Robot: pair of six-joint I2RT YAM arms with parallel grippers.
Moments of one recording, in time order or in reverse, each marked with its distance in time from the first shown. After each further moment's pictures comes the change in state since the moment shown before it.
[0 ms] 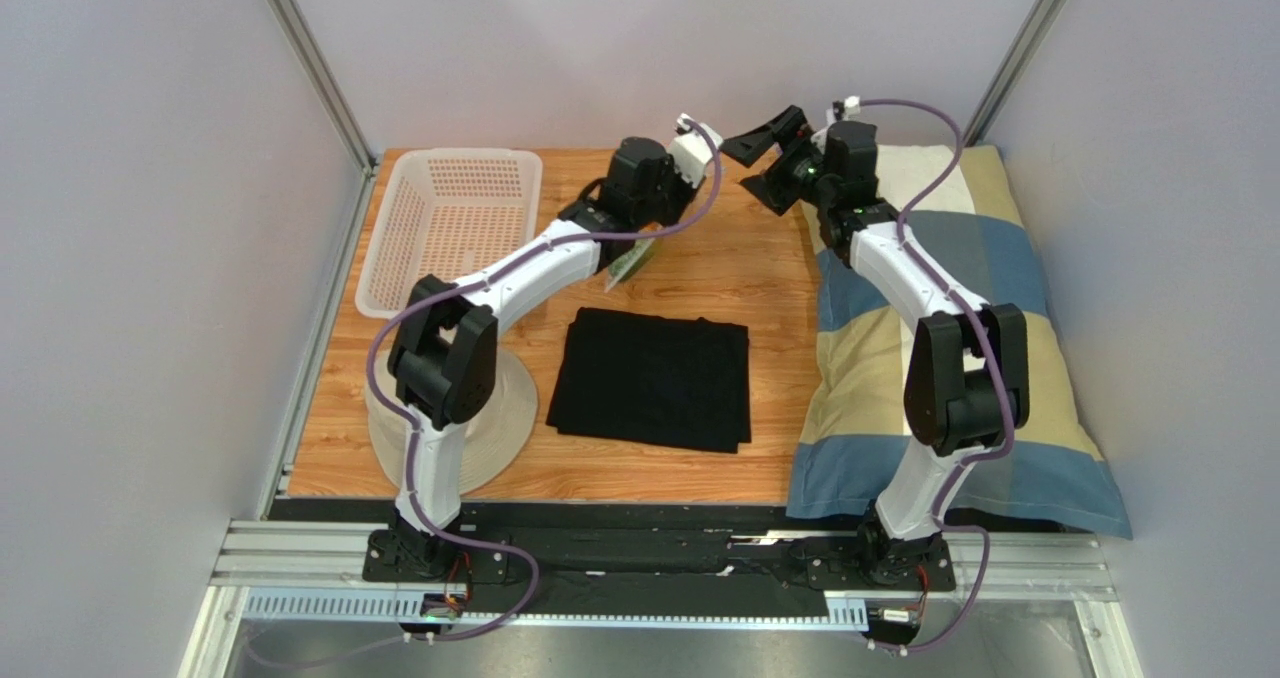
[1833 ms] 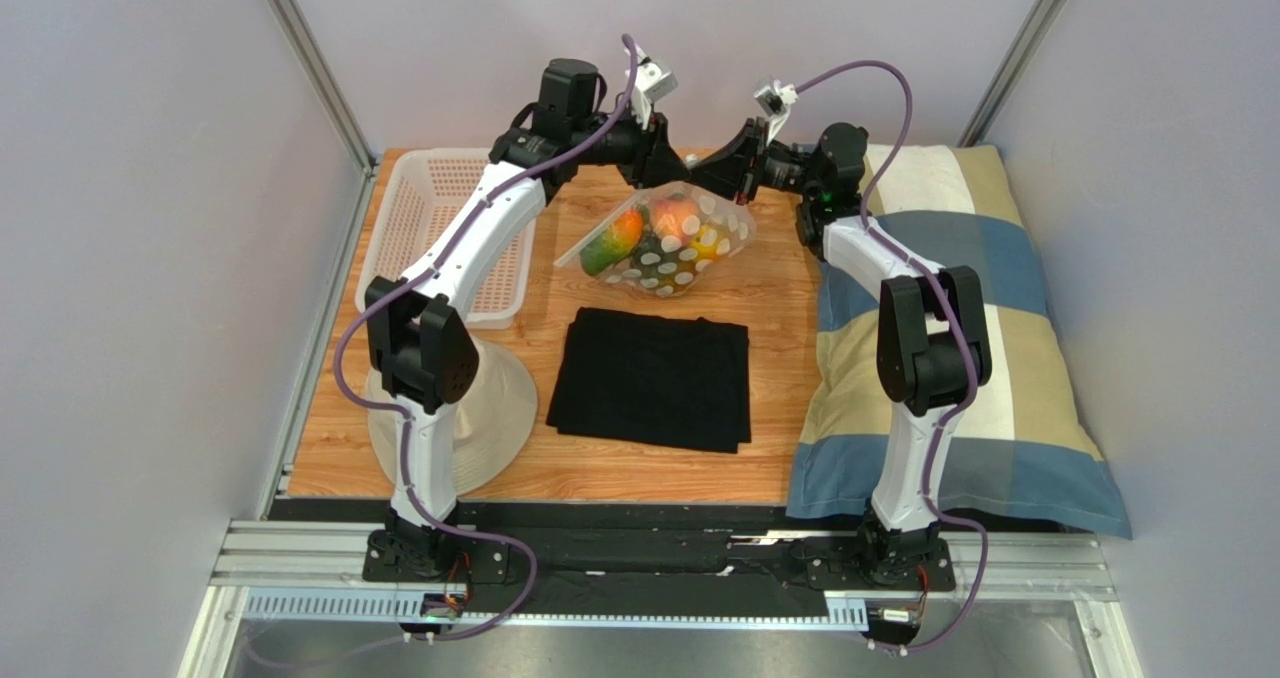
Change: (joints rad) left arm 0.206 0.005 0.406 -0.485 0.764 -0.116; right arm -0.001 0.209 0.080 0.718 -0.782 -0.538
